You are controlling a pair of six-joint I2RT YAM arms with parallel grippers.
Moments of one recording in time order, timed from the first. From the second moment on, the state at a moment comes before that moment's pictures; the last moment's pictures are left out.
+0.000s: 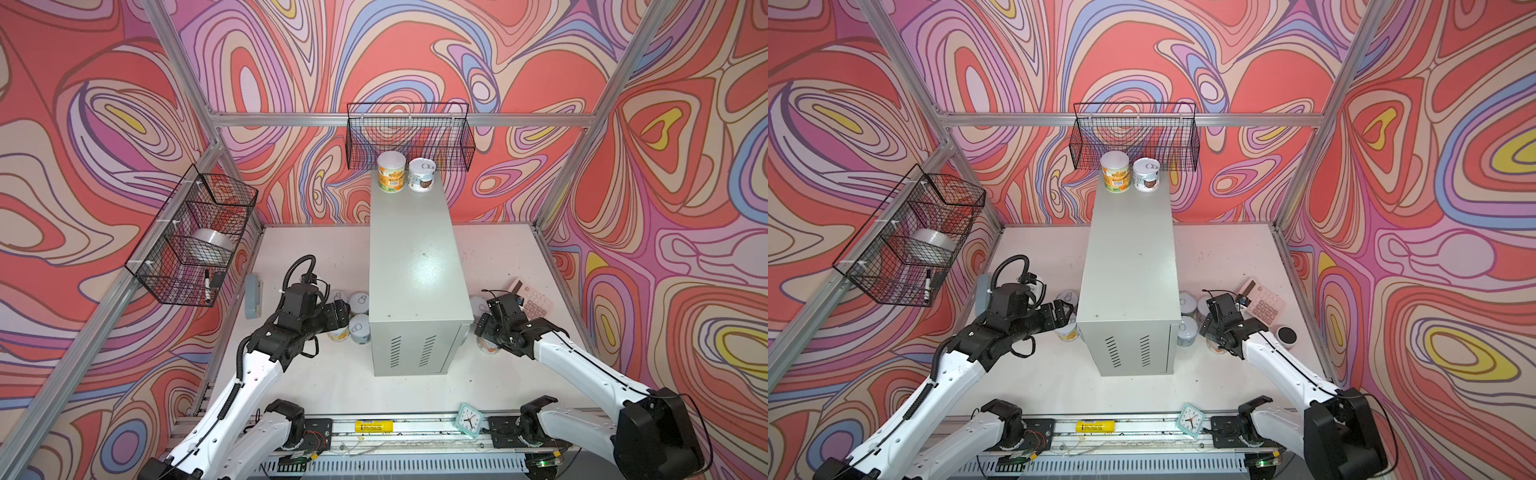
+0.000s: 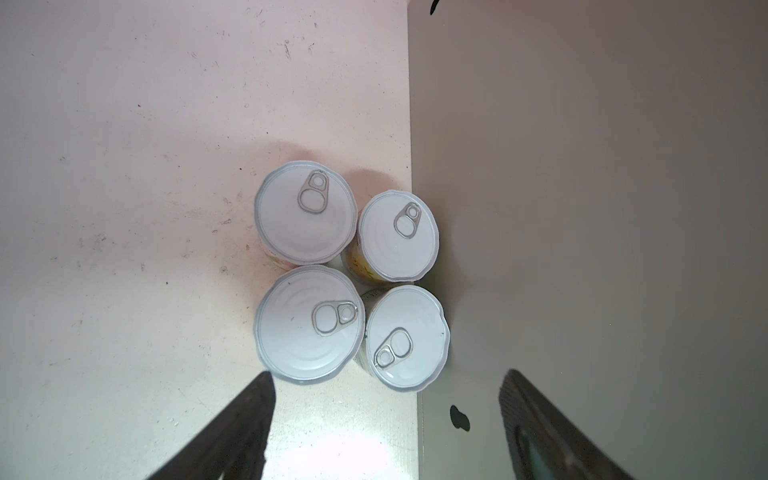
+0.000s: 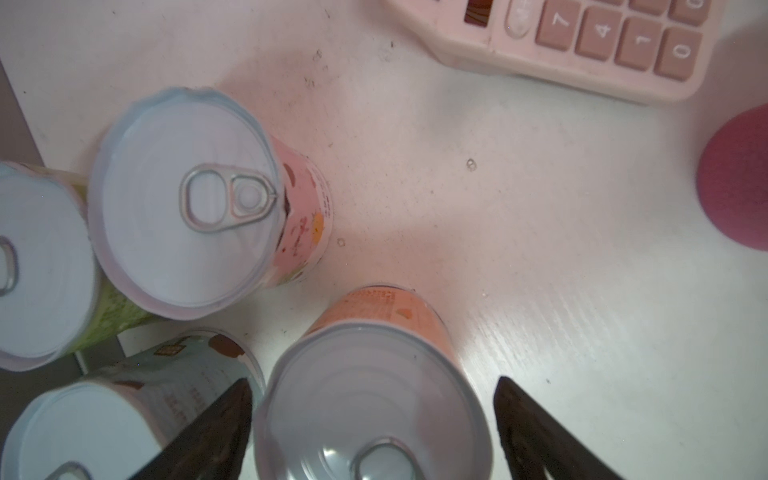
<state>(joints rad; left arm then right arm) -0.32 0.89 0.76 -0.61 0.06 -0.54 0.33 1.14 0.61 -0.62 0.23 0.80</state>
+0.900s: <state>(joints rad) -0.32 0.94 0.74 -0.55 0.08 -0.55 0.33 1.32 0.61 -0.56 0.22 0.79</state>
